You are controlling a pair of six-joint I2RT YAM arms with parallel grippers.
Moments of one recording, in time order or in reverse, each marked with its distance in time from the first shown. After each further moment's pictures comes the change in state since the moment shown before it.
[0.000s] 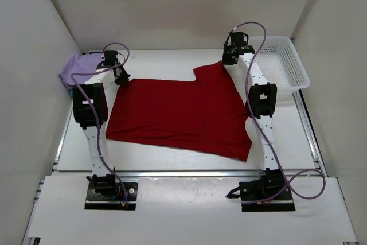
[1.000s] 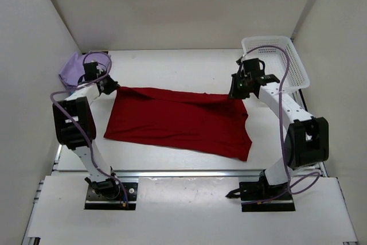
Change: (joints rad) left arm 0.138 -0.367 -0.449 0.181 0.210 -0.104; right arm 0.071 -1.133 -1.344 0.080 -0.082 -0.003
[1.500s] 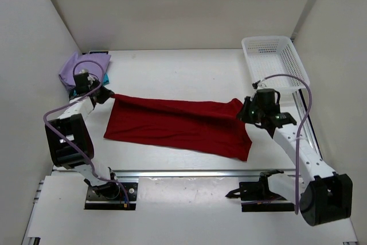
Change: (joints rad) left arm 0.083 -0.256 -0.229 0.050 0.042 0.000; right arm -0.011 -0.487 -0.458 0.137 0.041 0.105
